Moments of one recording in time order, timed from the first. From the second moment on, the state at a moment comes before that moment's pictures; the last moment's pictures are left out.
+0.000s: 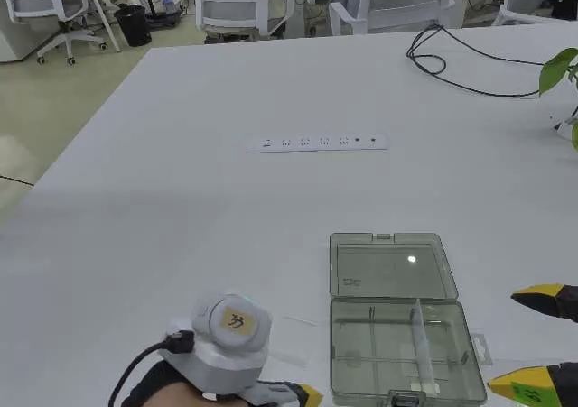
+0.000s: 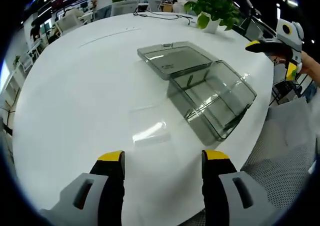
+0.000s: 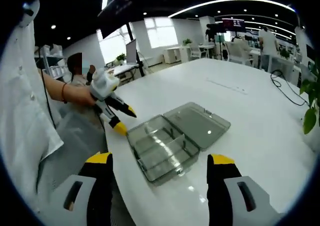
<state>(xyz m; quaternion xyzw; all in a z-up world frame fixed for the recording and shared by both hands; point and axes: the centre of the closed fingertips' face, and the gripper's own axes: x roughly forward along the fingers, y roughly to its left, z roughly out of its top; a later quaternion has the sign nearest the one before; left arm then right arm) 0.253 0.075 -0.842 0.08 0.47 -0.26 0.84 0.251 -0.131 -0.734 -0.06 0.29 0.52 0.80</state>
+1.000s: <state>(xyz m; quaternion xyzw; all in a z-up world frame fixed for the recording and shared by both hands) 0.262 0.096 -0.852 0.17 0.52 -0.27 0.79 0.229 -0.155 -0.739 -0.06 0.27 0.51 0.82</state>
